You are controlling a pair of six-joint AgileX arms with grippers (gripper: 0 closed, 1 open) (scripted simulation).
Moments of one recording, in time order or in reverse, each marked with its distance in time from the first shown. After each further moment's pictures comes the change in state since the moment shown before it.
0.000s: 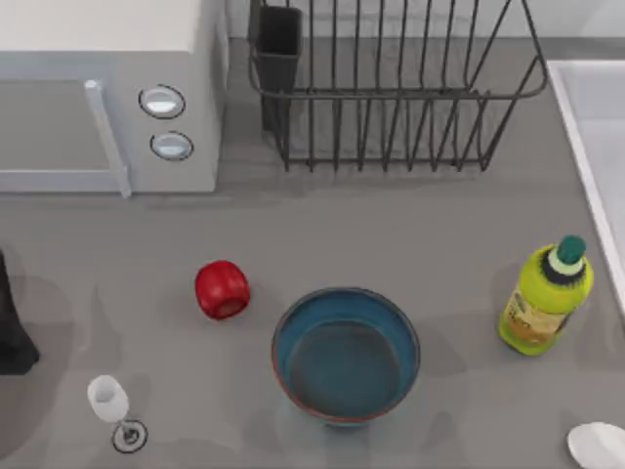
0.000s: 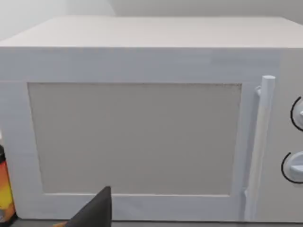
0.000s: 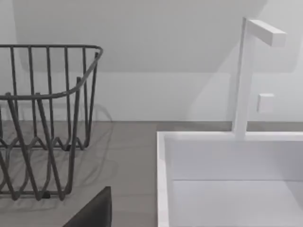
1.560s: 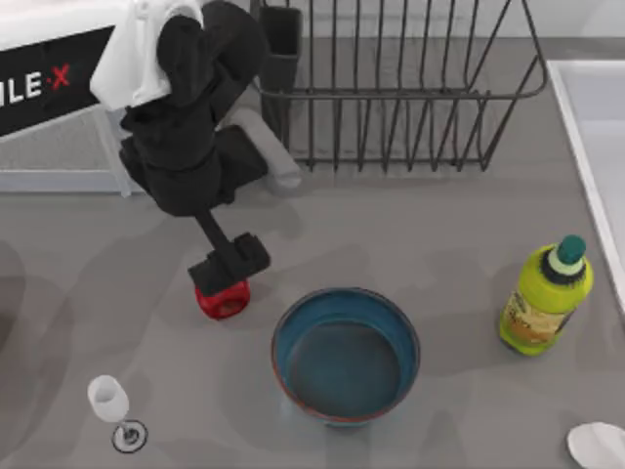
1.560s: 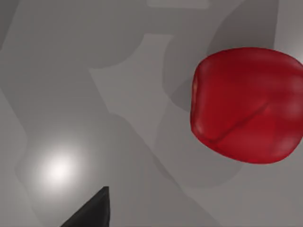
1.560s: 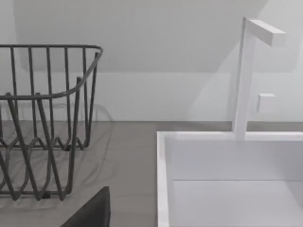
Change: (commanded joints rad) left arm -0.510 1.910 1.480 -1.072 -0.057 0.539; right arm 0.000 0.000 0.000 0.000 0.000 0.000
